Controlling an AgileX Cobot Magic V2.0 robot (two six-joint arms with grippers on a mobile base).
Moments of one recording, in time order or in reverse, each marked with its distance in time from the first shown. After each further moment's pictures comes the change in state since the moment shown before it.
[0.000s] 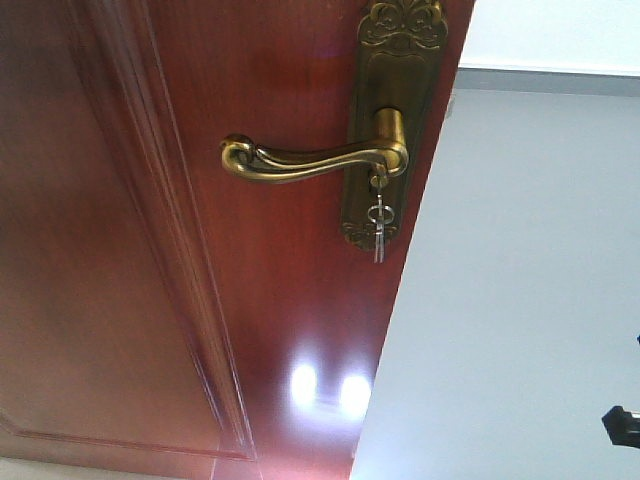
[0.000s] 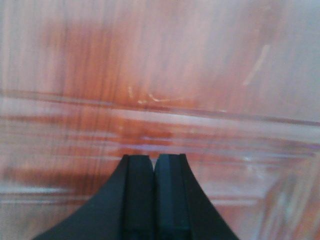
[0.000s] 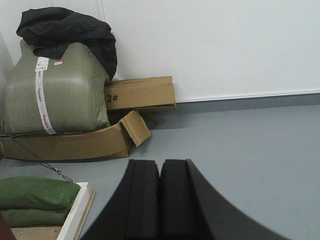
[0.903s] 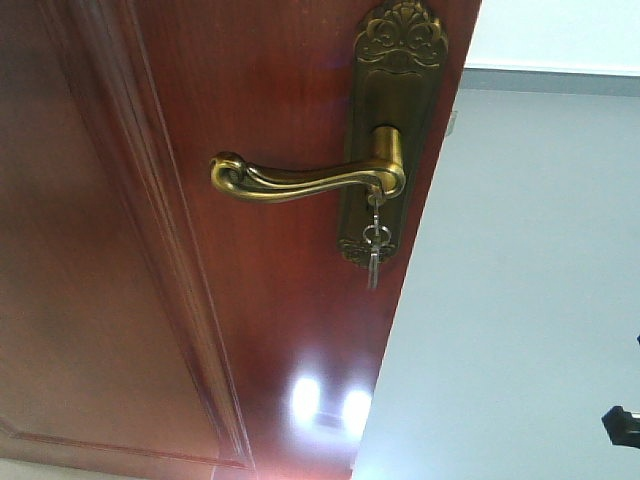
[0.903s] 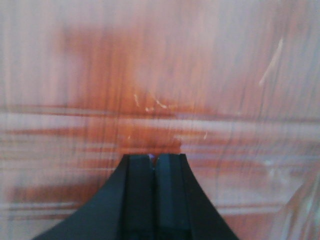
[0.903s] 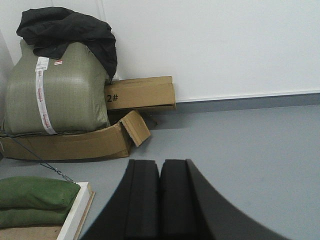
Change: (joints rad) left arm 0.000 -0.004 -0.002 0.239 -0.027 -0.156; right arm 0.000 0.000 0.000 0.000 0.000 0.000
